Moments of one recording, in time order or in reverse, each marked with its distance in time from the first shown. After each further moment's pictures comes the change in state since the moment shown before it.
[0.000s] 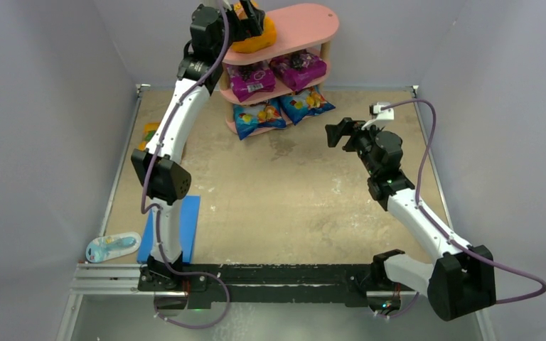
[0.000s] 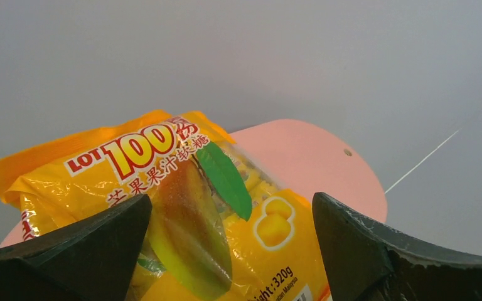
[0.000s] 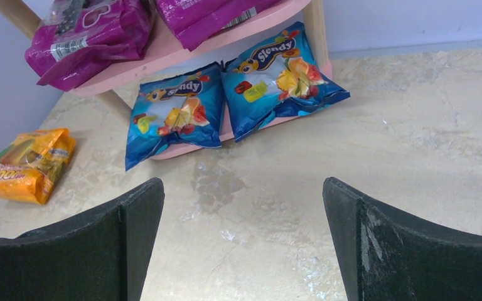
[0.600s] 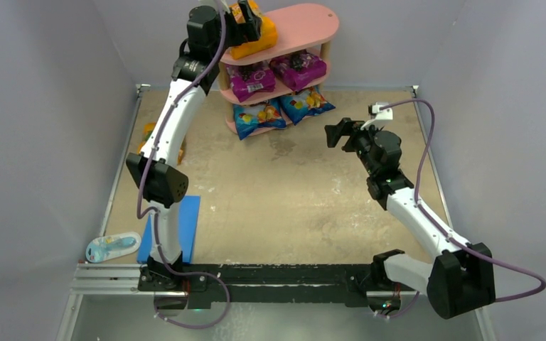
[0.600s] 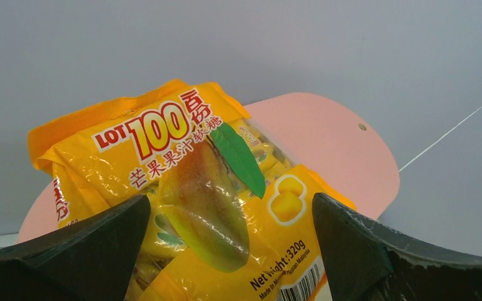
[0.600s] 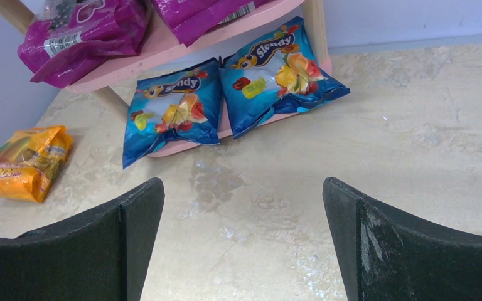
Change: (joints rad) left arm -0.001 -0.056 -0.055 -0.102 -0.020 0.027; right arm 0.000 0.014 0.000 0.000 0.000 0.000
